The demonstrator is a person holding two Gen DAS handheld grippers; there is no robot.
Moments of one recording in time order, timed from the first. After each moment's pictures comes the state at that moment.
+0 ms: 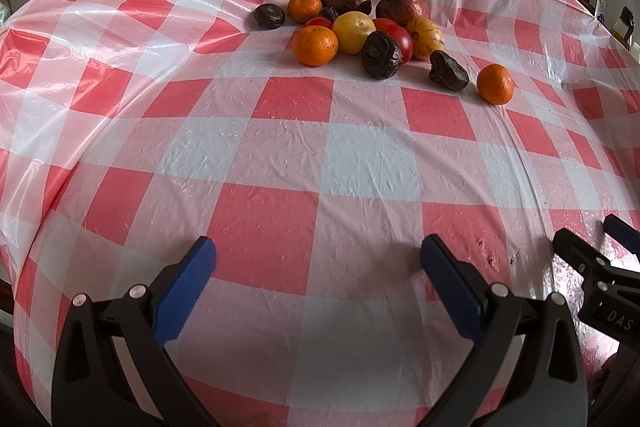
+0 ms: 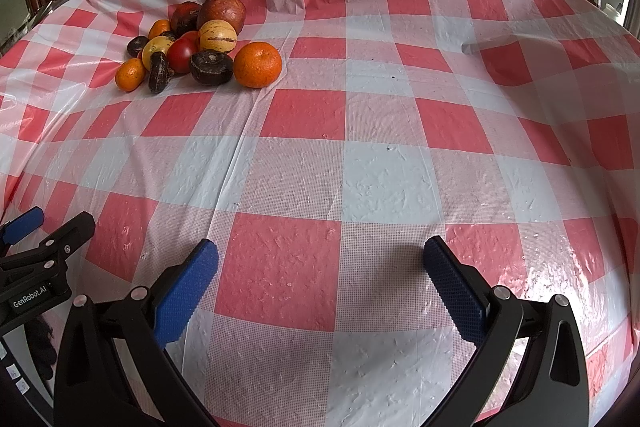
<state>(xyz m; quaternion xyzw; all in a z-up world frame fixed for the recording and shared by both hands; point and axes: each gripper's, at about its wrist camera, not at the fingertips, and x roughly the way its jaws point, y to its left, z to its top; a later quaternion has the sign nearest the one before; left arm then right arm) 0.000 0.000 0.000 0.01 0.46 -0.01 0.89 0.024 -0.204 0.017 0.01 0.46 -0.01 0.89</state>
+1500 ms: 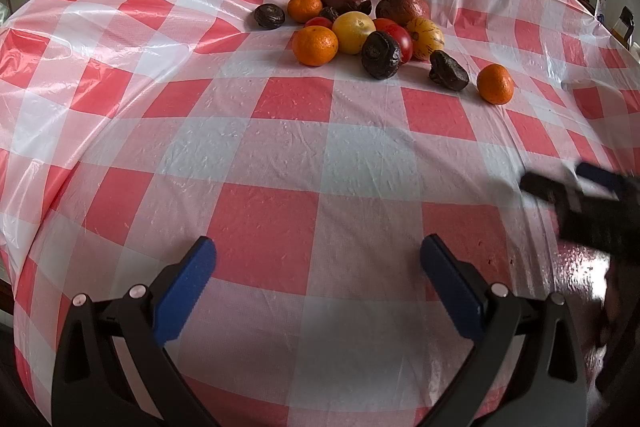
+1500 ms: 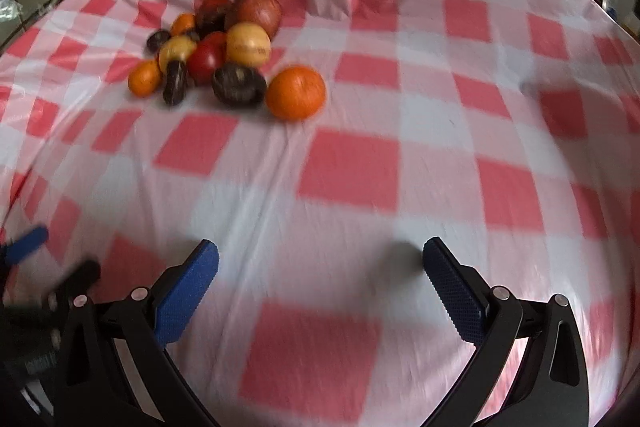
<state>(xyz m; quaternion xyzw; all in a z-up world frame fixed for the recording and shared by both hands) 0.000 0.000 0.000 0.01 0.46 -0.01 0.89 0.085 -0.177 0.017 -0.02 0.45 0.06 0.89</state>
